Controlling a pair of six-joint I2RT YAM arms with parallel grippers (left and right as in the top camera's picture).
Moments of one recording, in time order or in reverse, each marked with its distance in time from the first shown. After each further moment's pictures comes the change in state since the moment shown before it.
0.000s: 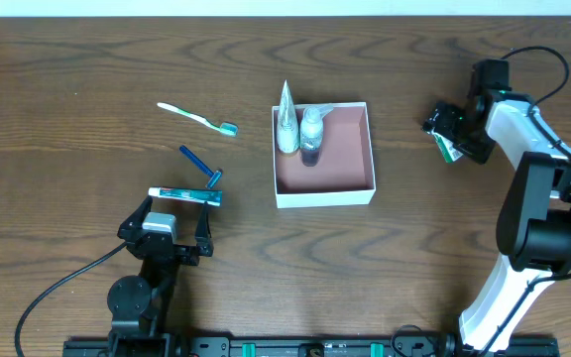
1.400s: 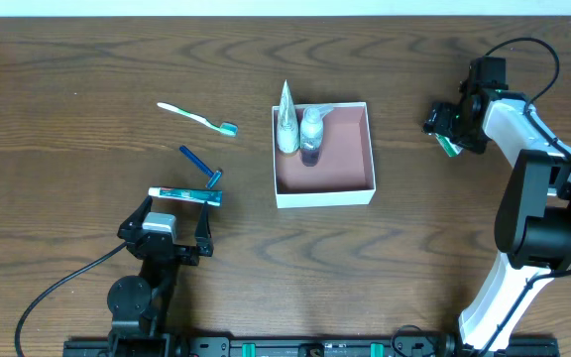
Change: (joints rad) left arm 0.000 0.000 0.000 0.000 0.000 0.000; right arm 0.003 0.008 0.015 0.036 -0.033 -0.191
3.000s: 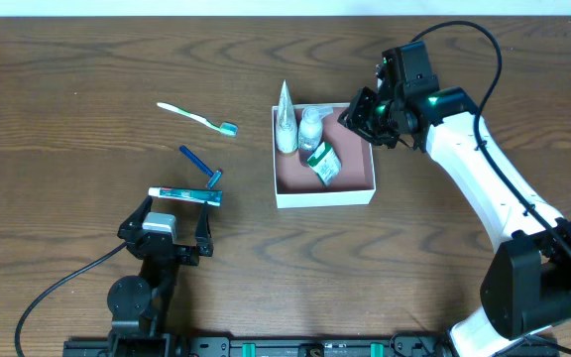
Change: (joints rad) left arm 0.000 0.000 0.000 0.000 0.000 0.000; right arm 0.407 -0.321 0.000 -0.085 -0.272 0.489
